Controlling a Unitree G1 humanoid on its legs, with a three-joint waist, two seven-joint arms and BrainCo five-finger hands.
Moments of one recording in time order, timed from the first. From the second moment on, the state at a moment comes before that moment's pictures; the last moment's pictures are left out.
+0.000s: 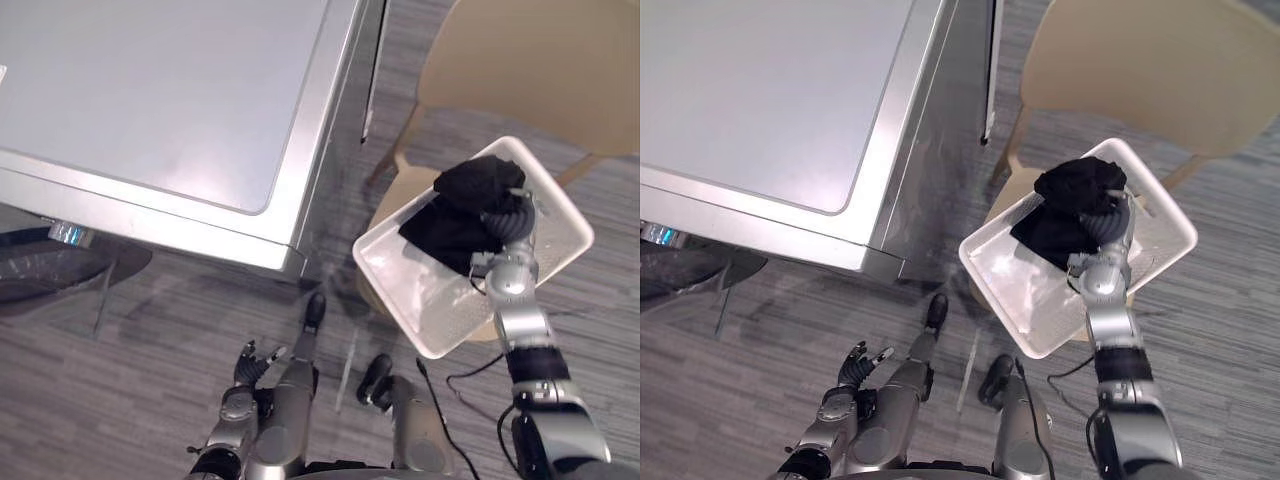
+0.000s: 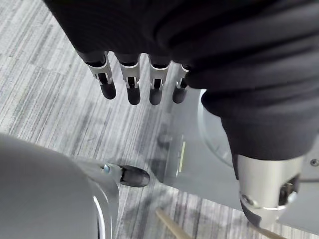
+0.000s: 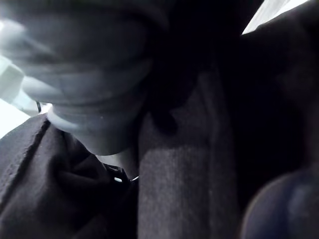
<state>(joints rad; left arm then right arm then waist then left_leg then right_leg) -0.05 0.09 -0.03 0.87 -0.07 -0.07 0.21 -0.33 -0.28 -0.14 0.26 -0.19 -0.01 -0.43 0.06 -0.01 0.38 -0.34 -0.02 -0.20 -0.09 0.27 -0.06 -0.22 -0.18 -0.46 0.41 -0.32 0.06</state>
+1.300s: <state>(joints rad) 0.37 0.00 0.02 -0.50 -0.29 -0.26 0.13 -0.22 -0.10 0.06 -0.33 0.16 -0.22 -0.13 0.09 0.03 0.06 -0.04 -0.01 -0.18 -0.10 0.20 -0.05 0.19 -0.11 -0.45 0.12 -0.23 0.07</state>
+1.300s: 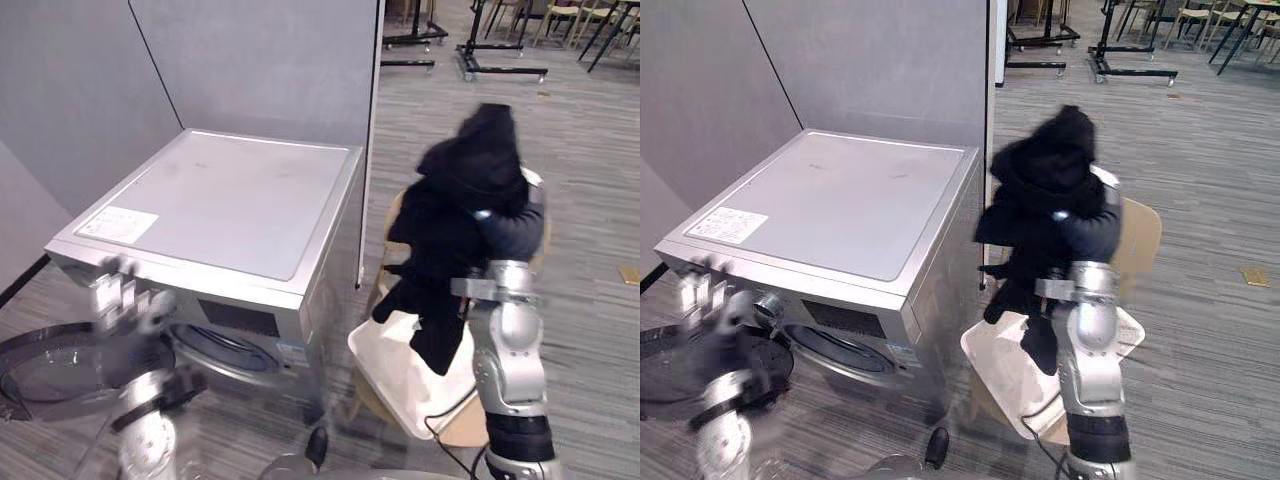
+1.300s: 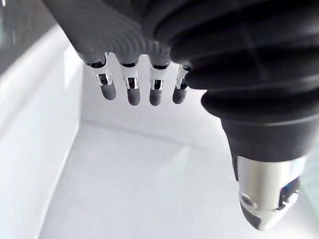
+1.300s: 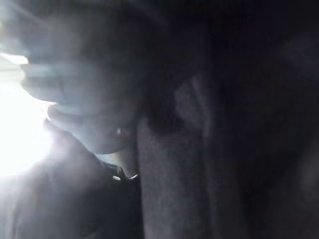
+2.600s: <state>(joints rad) -0.08 0.13 -0.55 -0.09 -0.11 -0.22 0.13 -0.45 -0.06 0.29 -0.18 0.43 -0.23 -0.09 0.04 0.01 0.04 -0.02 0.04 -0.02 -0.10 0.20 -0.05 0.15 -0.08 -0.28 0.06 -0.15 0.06</state>
